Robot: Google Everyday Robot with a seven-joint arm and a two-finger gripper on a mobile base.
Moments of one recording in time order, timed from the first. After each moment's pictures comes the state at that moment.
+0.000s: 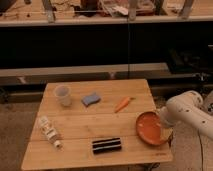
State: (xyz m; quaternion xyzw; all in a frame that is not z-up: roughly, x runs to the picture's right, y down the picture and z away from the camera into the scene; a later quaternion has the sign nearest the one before) arm 0.295 0.185 0.748 -0.25 -0.02 -0.01 0.97
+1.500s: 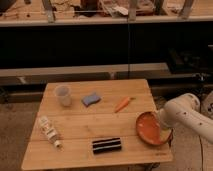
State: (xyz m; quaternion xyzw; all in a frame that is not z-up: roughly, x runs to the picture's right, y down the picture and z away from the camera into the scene) arm 0.290 0.195 0.762 -0.25 -0.03 -0.04 0.97
